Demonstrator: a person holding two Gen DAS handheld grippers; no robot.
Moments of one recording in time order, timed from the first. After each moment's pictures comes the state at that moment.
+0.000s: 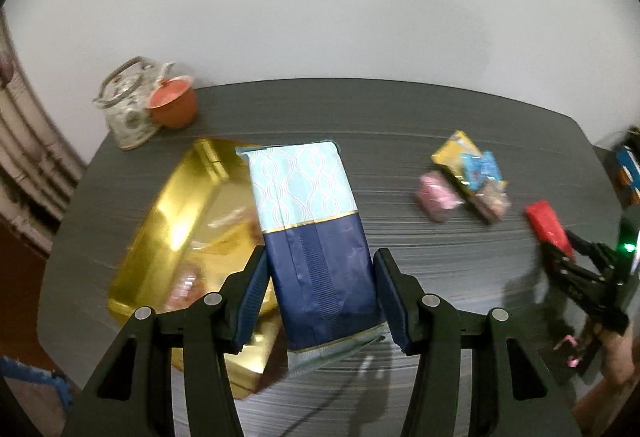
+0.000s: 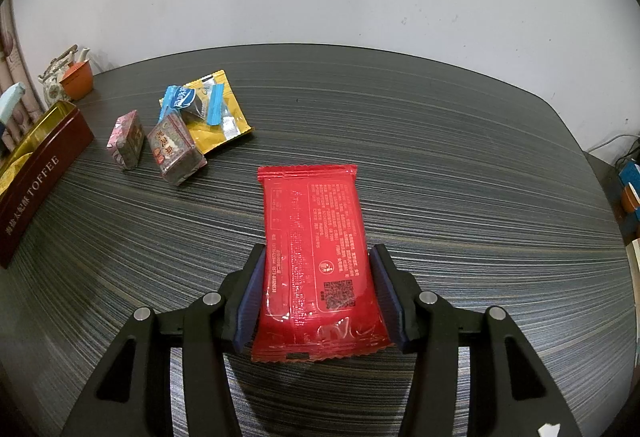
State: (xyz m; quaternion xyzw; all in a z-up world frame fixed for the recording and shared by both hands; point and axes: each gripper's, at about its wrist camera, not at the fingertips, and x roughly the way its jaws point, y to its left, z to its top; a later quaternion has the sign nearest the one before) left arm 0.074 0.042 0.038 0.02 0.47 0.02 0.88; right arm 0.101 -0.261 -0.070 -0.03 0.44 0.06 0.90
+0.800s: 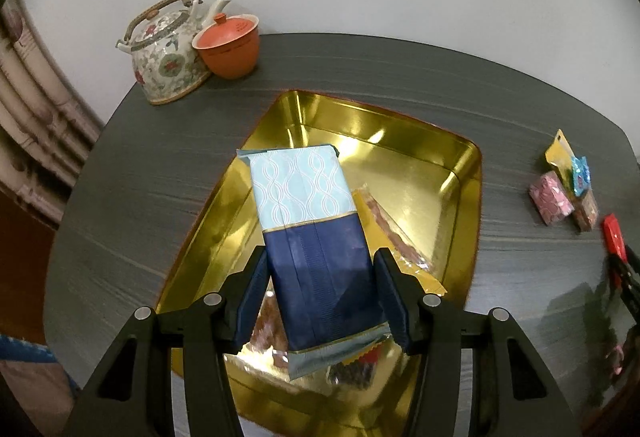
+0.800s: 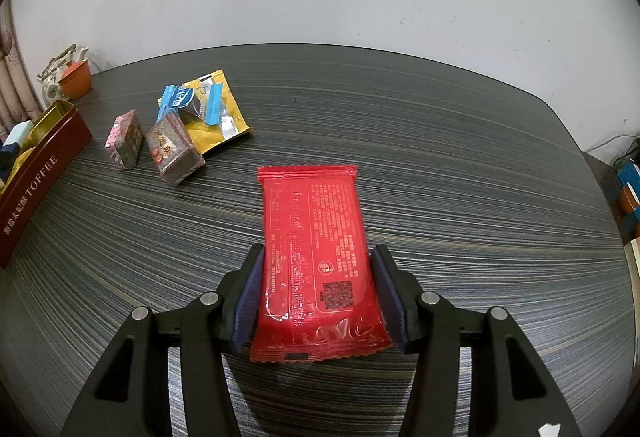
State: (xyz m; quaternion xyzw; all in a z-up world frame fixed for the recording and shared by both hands) left arm 0.121 0.142 -0.008 0.00 0.52 0.07 0.85; right arm 0.103 -0.263 -0.070 -0.03 0.44 0.06 0.90
